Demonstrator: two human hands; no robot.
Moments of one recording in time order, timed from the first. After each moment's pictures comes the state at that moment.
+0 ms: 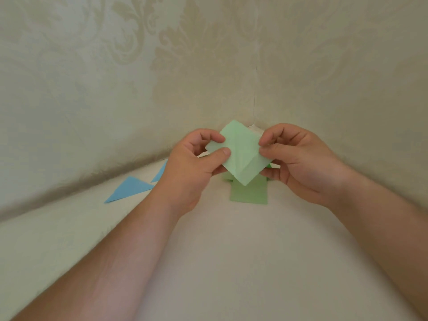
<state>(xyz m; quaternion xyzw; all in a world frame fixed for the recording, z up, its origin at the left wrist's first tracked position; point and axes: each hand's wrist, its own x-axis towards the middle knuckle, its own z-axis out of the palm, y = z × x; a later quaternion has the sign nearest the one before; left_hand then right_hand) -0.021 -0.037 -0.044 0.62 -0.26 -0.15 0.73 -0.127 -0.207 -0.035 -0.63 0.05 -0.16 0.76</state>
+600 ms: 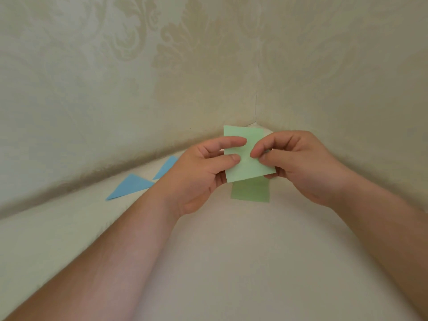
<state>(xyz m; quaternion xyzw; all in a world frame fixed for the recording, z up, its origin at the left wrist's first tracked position) -0.028 -0.035 -0.040 0.58 -0.25 -0.31 0.72 -0.129 -0.205 -0.037 -0.74 0.05 -0.16 0.66</state>
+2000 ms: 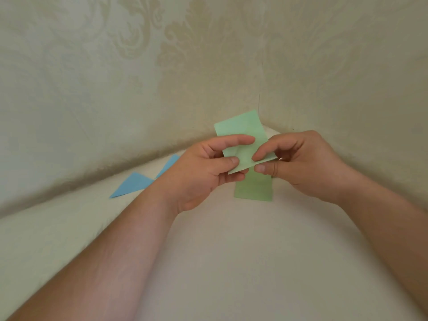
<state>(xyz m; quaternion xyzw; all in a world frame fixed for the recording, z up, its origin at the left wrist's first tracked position) -0.023 -0.027 -0.039 0.58 -0.33 -0.33 0.67 -0.129 -0.216 -0.045 -0.82 -0.01 -0.21 0.54</state>
